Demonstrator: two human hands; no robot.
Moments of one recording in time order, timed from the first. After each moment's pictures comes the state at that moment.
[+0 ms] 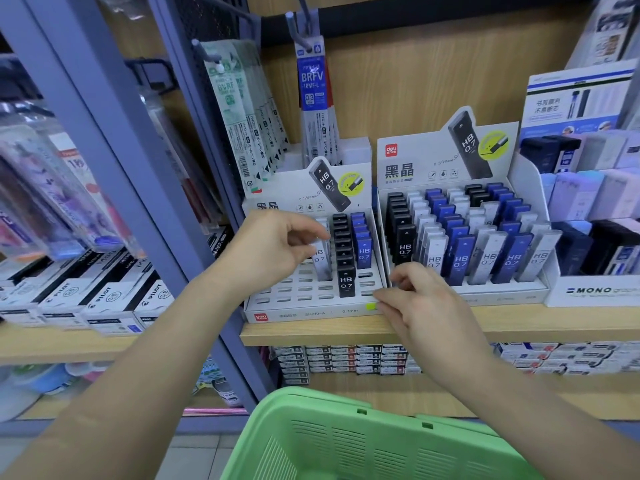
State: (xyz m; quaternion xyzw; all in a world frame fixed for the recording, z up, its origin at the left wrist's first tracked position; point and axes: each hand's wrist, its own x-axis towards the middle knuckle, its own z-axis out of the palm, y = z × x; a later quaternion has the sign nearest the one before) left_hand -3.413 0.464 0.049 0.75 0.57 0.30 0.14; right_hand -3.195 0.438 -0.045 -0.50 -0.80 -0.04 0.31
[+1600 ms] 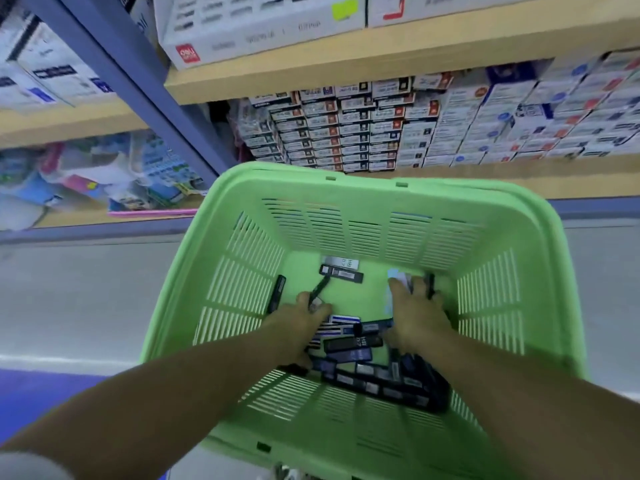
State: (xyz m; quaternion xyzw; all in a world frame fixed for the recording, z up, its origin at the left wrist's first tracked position) left_hand -3.374 0.256 -0.265 0.73 0.53 -0.35 0.24; right_hand -3.170 0.277 -0.293 -0.65 -0.64 0.36 -0.18
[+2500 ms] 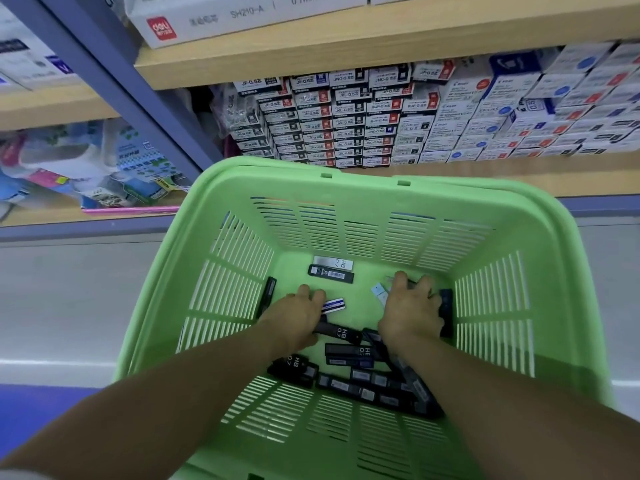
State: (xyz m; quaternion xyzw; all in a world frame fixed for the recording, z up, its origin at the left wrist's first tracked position) left_hand -3.373 0.273 -0.294 0.77 0.54 -0.25 0.22; right_hand -3.188 0.280 -0.293 -0.76 -0.57 0.30 -0.13
